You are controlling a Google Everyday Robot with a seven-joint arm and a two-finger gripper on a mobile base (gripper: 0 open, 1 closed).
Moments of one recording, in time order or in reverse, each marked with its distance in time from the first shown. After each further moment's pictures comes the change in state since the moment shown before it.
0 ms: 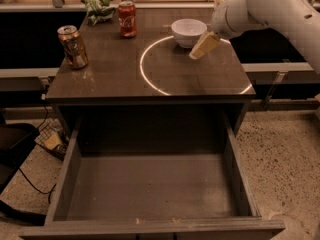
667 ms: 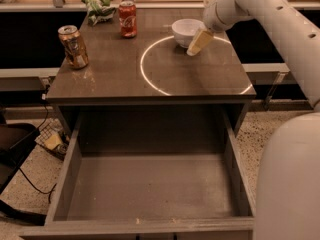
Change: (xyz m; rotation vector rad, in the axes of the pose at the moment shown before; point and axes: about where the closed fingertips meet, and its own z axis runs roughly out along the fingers) arm 0.005 -0.019 0.052 -0.076 0.025 -0.099
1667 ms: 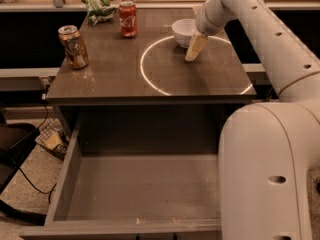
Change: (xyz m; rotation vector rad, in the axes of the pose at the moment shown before) arm 0.012 0.010 0.045 -0.131 0.078 -0.077
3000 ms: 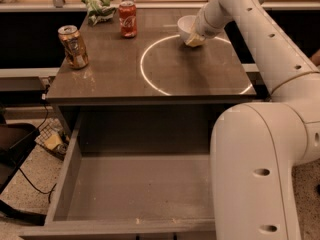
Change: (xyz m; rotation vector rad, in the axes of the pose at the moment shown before) arm 0.006 0.010 0.013 -0.059 0.024 -0.015
